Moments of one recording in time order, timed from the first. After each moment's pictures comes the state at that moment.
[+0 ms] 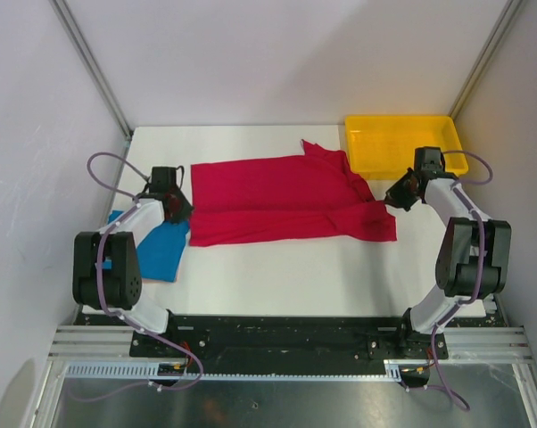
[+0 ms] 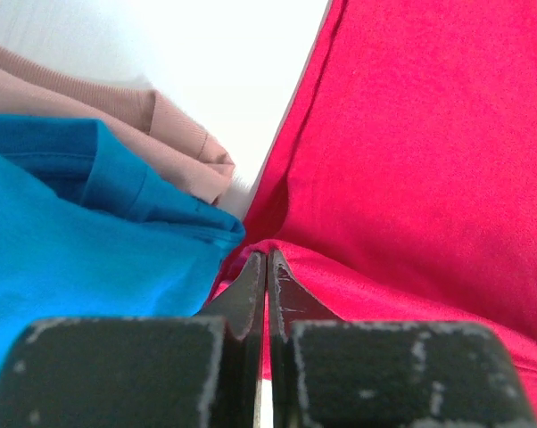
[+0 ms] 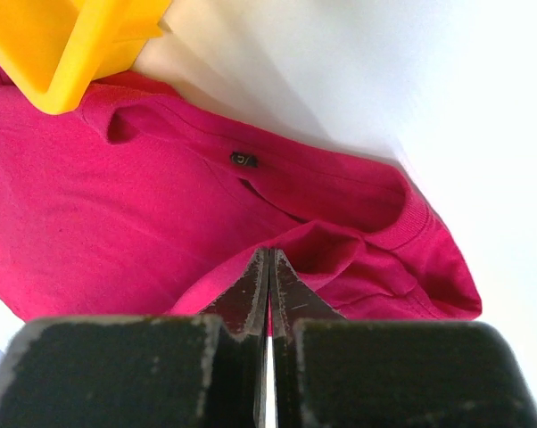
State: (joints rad) left arm -0.01 1.56 0.94 -0.34 -0.07 -0.60; right arm -0.10 1.66 1.17 -0.50 -0.13 0.75
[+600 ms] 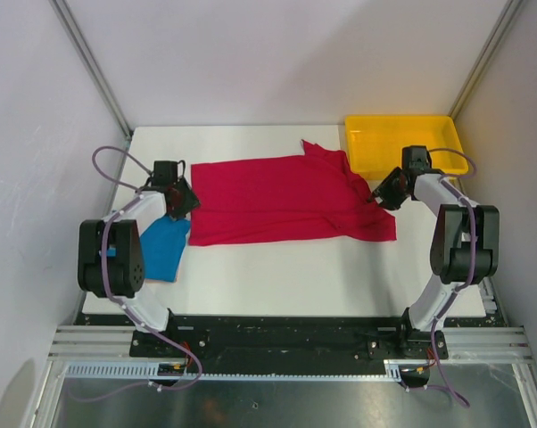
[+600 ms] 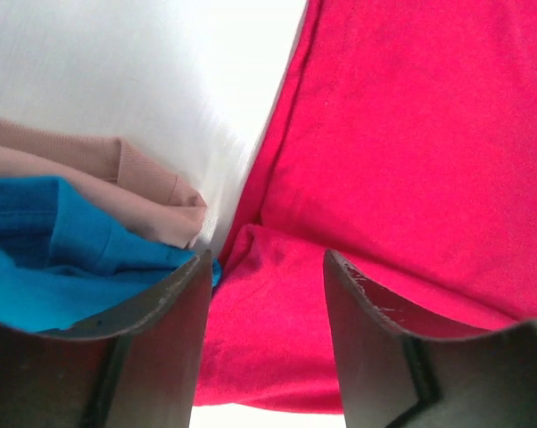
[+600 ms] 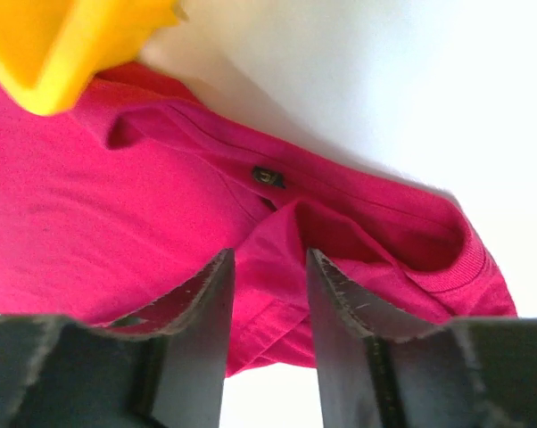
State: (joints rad) left arm -0.01 1.67 1.02 -0.32 -0.04 -0.58; right arm -0.04 1.78 1.21 -0.45 -0.15 0.75
